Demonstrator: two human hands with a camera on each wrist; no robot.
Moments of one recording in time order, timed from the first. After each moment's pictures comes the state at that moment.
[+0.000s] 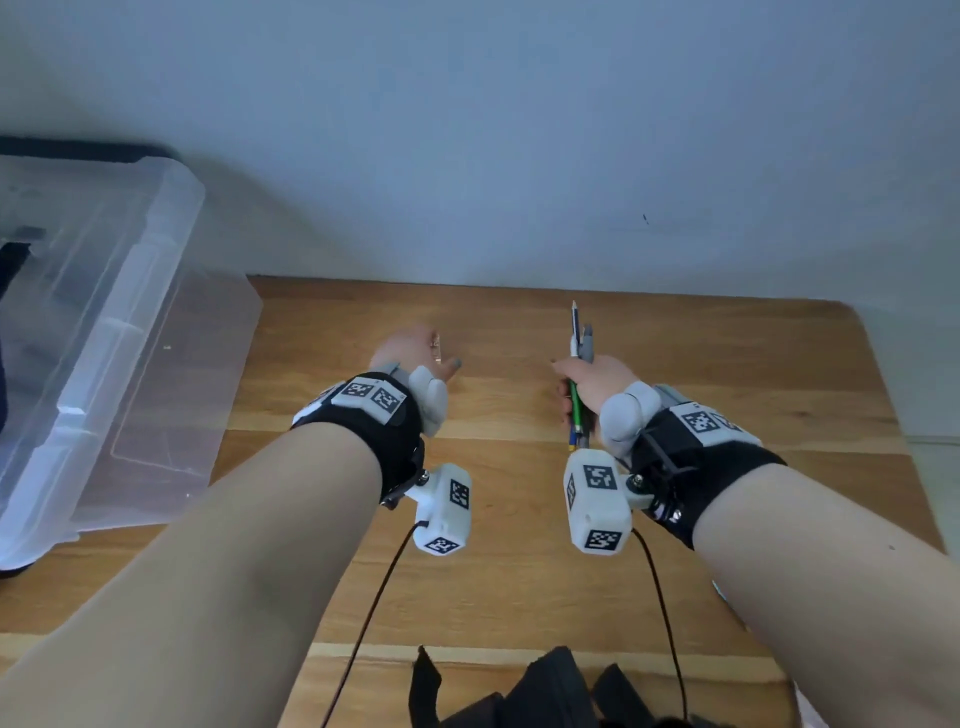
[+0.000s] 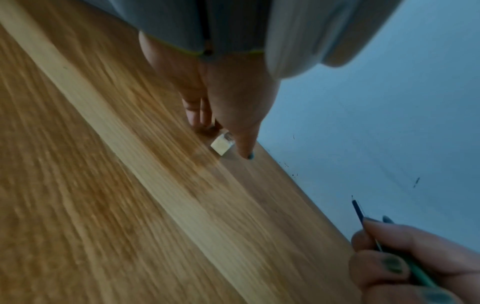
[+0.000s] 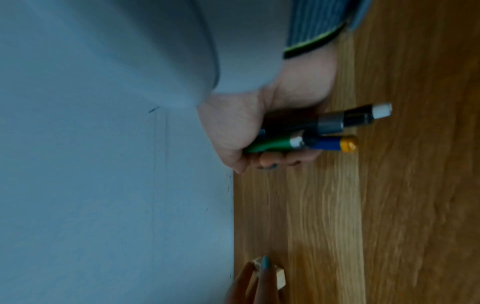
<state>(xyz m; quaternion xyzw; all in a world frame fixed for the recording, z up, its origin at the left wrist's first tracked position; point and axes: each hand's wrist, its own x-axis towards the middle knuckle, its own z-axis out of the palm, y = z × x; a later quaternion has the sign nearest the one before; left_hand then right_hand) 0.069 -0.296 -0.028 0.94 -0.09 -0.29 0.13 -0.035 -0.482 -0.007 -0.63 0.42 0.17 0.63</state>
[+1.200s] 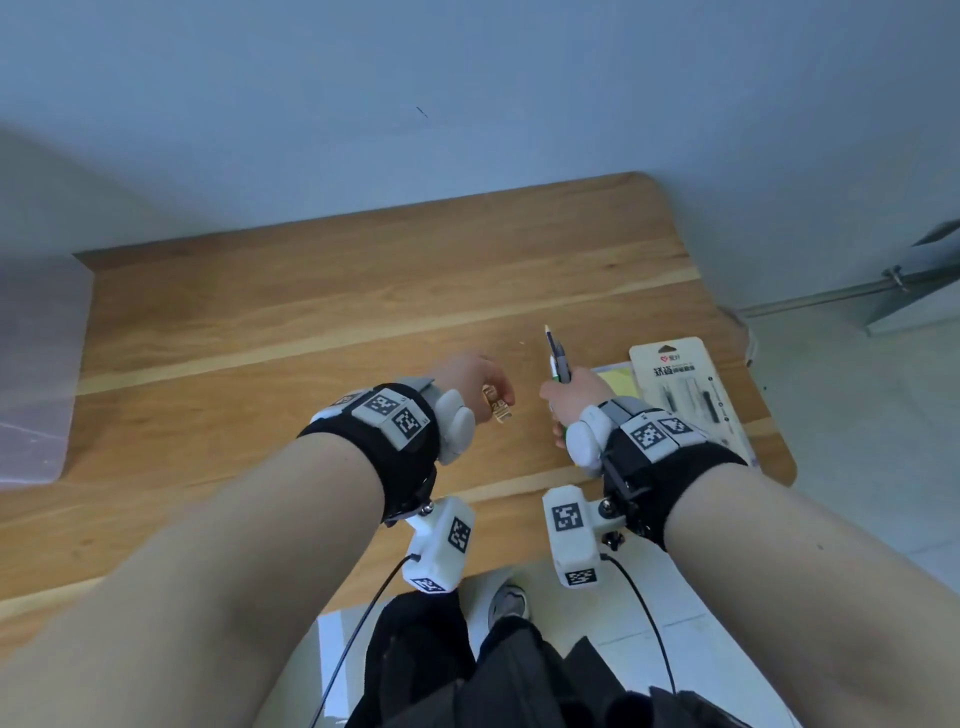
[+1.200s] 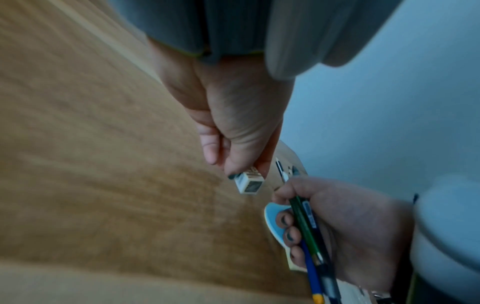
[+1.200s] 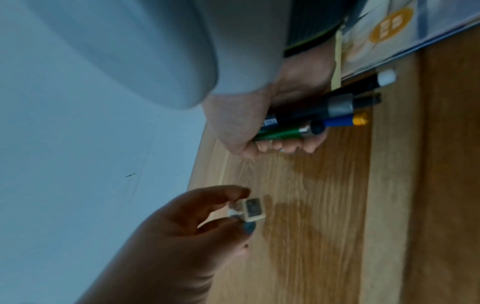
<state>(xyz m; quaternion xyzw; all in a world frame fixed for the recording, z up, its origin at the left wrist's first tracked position) 0.022 -0.136 0.133 0.96 -0.07 -0.17 0.19 0.052 -0.291 0.095 -0.86 0.11 0.27 0.42</state>
